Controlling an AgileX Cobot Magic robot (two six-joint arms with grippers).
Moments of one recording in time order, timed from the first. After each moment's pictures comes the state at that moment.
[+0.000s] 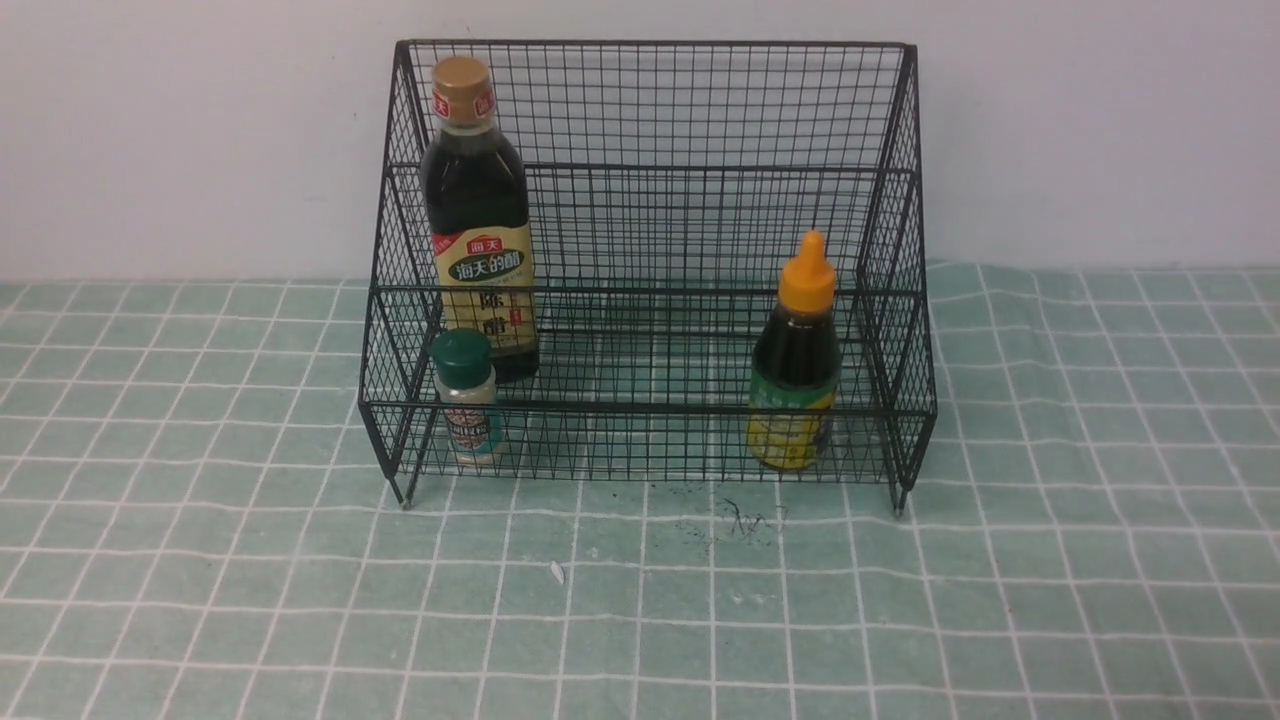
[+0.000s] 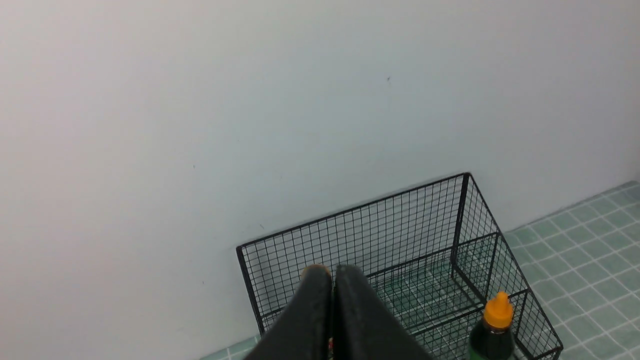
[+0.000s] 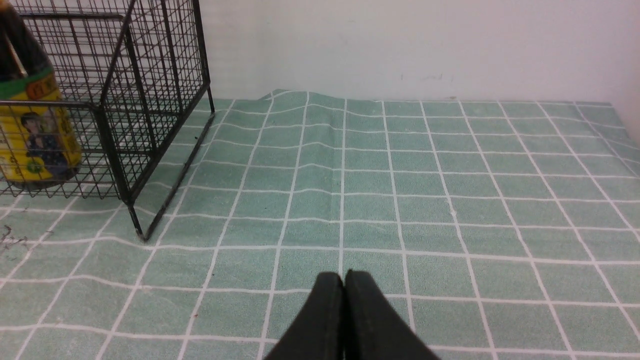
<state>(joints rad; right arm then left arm) -0.05 -0.02 0.02 0.12 0.39 -0.09 -0.20 1.16 -2.12 -0.17 1.28 0.14</state>
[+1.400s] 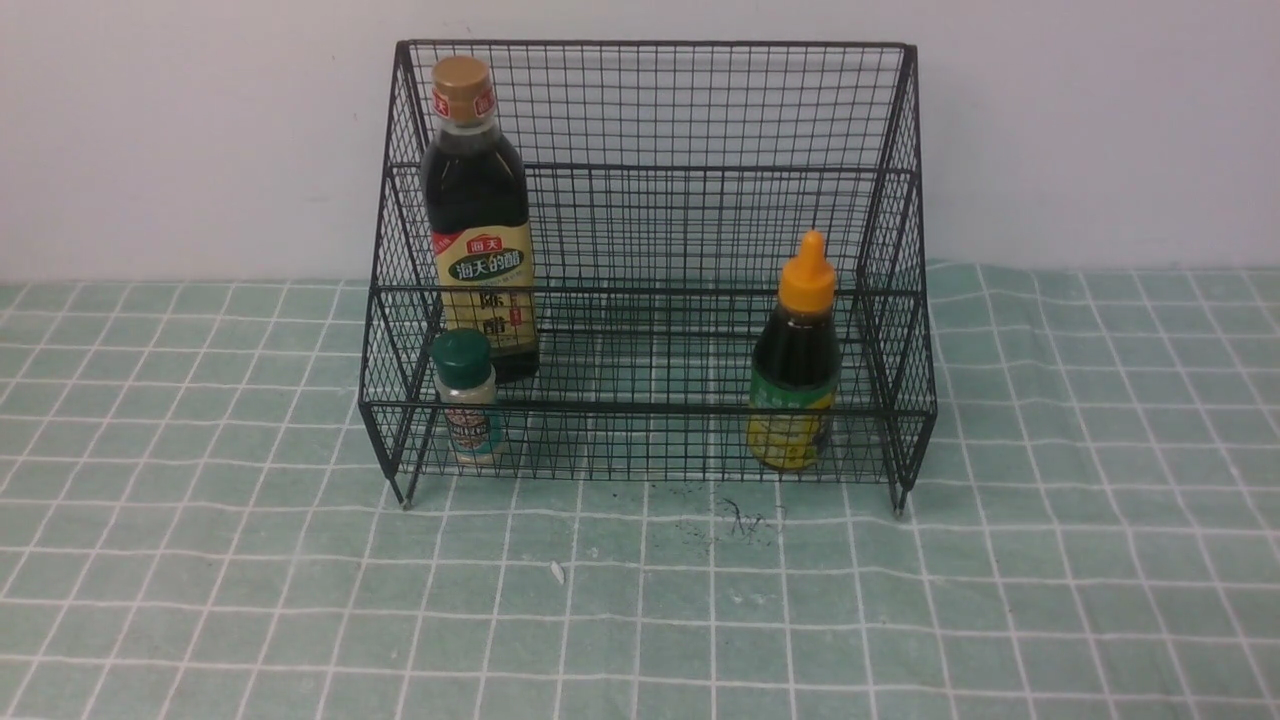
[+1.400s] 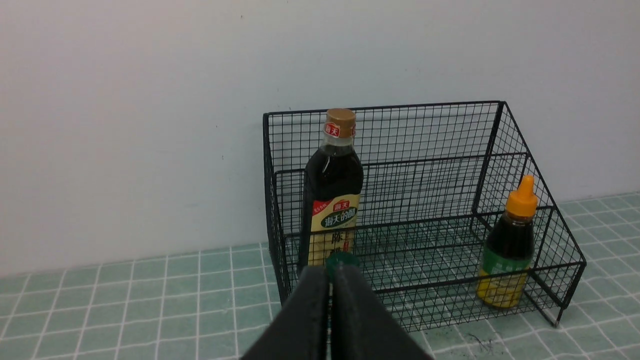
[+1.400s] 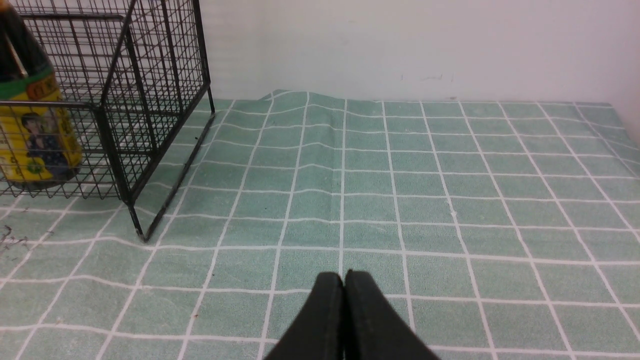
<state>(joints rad) -0.05 -0.02 0.02 0.12 0.39 -0.09 -0.20 0.23 -0.83 -0.09 0.80 -0.01</state>
